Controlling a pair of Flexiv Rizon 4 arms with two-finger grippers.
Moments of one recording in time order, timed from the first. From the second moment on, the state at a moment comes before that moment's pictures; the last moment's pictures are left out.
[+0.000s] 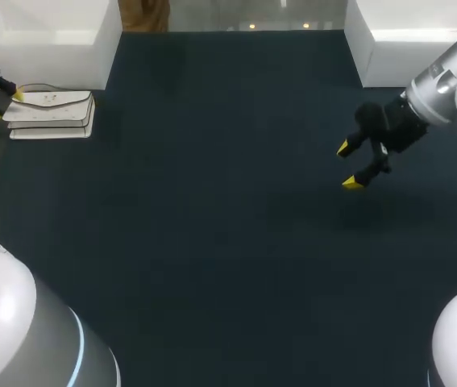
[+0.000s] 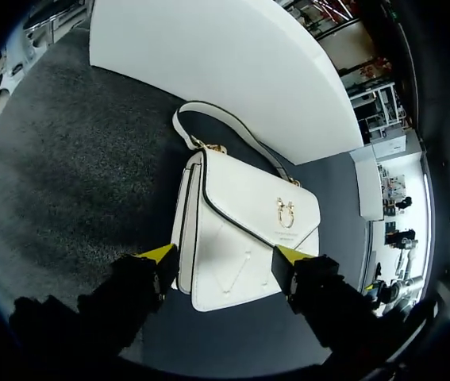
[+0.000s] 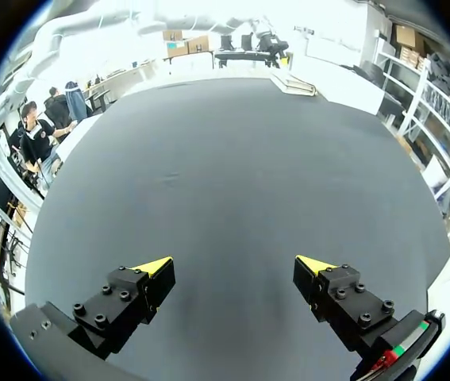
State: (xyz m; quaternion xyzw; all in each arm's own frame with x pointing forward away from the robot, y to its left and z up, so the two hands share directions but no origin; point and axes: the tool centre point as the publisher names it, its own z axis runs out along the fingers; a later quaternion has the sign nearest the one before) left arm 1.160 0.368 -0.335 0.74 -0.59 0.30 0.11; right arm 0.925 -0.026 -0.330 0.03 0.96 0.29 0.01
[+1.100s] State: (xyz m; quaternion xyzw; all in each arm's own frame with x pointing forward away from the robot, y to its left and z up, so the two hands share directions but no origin) left arm 1.122 0.320 -0.337 0.69 -0.59 0.37 0.20; right arm 0.925 -0.027 -0.330 0.03 0.95 0.30 0.01
